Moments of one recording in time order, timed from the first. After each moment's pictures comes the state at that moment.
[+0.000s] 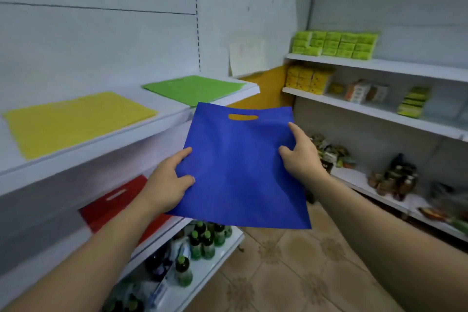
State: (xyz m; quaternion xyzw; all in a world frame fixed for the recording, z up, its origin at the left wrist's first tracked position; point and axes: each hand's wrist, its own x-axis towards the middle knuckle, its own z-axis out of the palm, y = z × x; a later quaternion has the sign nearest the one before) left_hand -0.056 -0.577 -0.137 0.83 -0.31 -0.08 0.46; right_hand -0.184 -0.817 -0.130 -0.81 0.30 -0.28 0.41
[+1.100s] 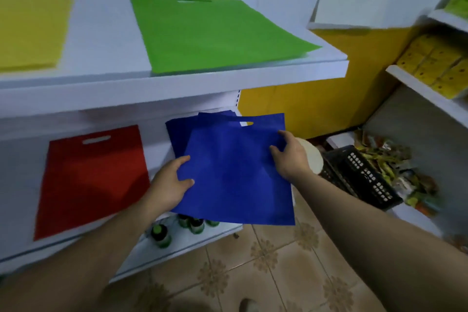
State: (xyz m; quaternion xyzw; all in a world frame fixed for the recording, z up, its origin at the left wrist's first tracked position) left_hand 0.106 -0.754 -0.318 0.86 -0.02 -0.15 0.49; right_hand 0.090 -1.015 -0.273 -0.91 0.20 -0.04 0.37
